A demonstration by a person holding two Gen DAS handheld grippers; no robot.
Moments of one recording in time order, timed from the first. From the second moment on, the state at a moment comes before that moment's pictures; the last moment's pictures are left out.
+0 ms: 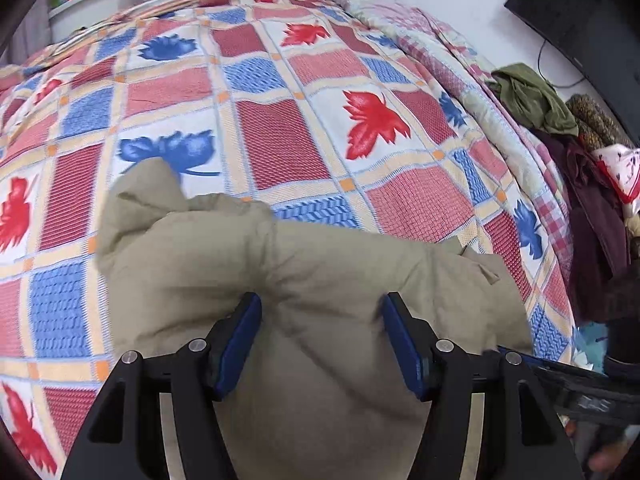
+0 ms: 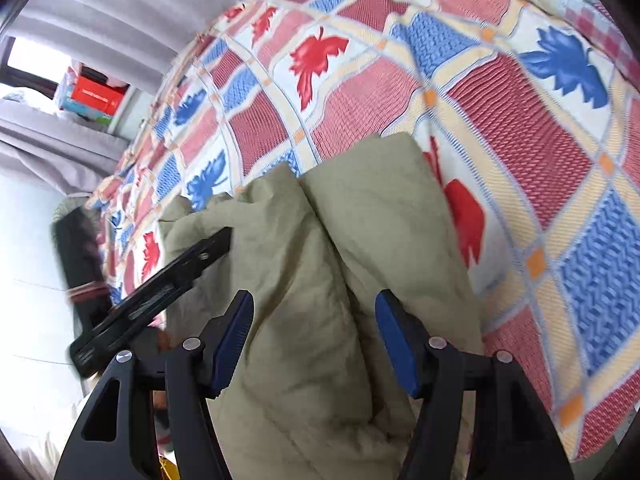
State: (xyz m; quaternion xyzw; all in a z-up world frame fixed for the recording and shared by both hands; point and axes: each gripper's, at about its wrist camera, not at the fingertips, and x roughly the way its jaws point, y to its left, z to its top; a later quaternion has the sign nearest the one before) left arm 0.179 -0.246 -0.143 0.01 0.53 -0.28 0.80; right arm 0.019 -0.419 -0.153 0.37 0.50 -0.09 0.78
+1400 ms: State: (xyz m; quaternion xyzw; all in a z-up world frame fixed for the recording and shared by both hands) left arm 0.130 -0.141 -0.151 0.00 0.60 -0.20 0.77; right arm -0.022 -0.413 -0.133 0.28 0.53 -0.15 0.79
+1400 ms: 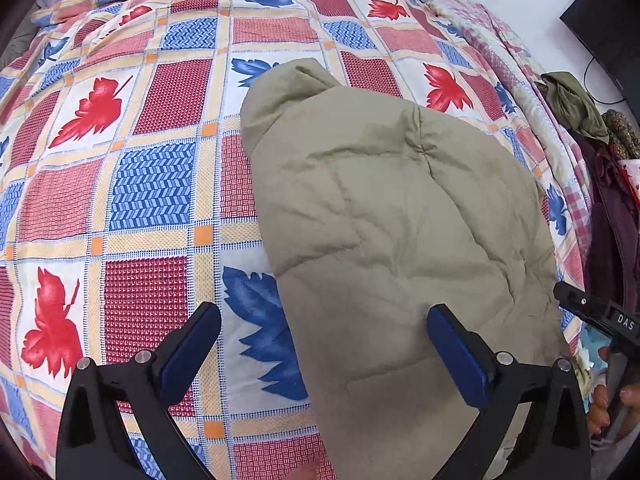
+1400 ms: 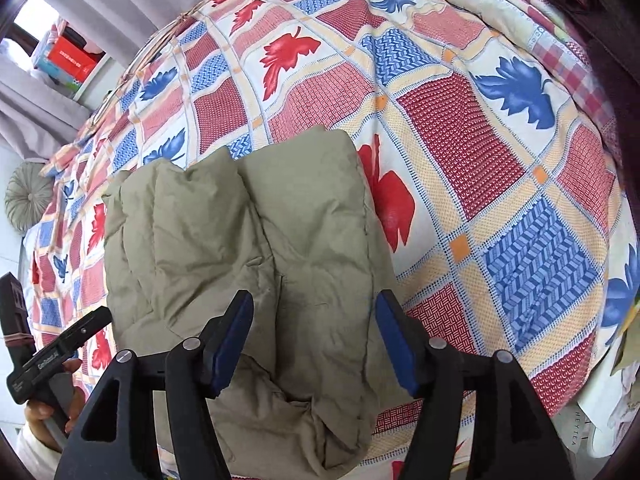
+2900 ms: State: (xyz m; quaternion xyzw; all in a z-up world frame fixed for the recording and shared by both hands) left arm 0.171 -0.150 -0.233 -0.16 0.65 -0.30 0.67; right arm 0.077 -0.439 -0.229 0.34 0.60 0.09 0.72
